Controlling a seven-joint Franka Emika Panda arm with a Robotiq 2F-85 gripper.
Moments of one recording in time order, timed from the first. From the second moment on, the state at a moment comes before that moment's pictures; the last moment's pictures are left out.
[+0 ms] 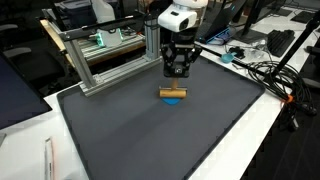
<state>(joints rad) 0.03 0.49 -0.10 -1.67 0.05 2.11 0.62</state>
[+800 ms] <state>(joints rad) 0.03 0.50 -0.08 -1.68 0.09 2.02 0.53</state>
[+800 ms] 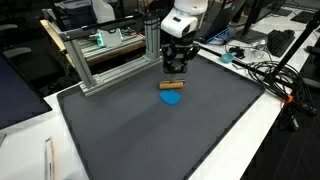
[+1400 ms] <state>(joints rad) 0.01 0.48 -0.08 -1.70 0.14 2.00 0.53</state>
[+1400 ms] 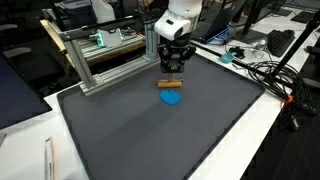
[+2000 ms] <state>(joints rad) -0.06 0.43 -0.12 -1.73 0.22 2.05 0.54</state>
